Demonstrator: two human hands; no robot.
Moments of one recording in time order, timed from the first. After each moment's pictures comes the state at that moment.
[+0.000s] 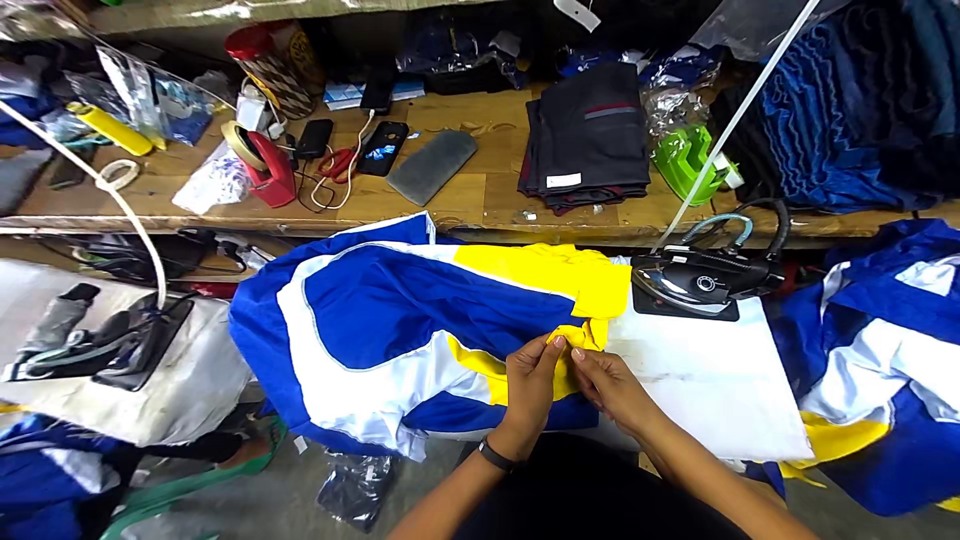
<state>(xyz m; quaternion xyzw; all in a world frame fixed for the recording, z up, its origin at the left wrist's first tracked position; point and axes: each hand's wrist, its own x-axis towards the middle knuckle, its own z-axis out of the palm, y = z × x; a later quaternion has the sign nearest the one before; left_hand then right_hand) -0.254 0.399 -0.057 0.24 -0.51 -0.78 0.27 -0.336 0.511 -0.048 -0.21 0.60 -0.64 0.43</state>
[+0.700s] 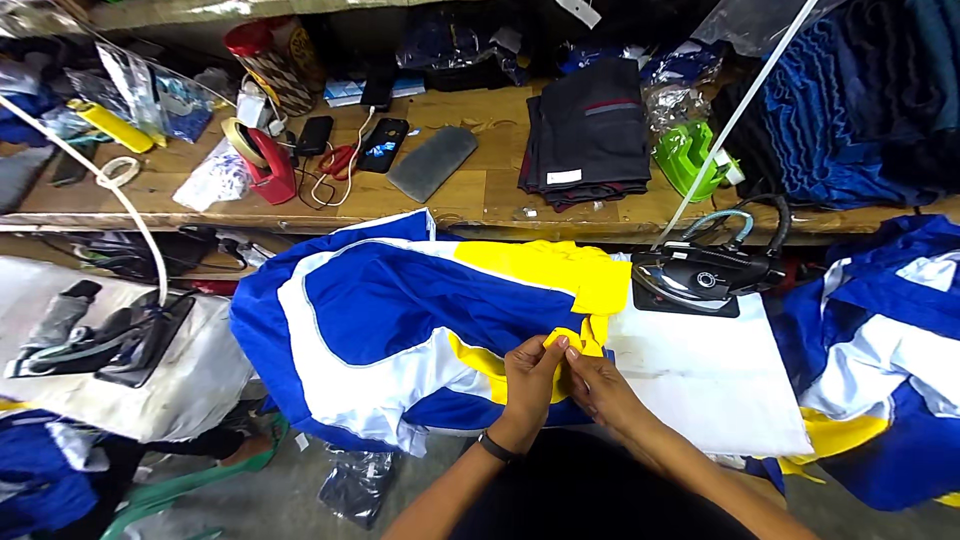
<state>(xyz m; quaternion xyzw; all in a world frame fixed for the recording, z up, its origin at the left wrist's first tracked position) -0.251 0.400 -0.065 0.24 -0.49 -0.80 0.26 -0.319 0.507 -0.050 -0.15 0.55 -0.68 0.46</state>
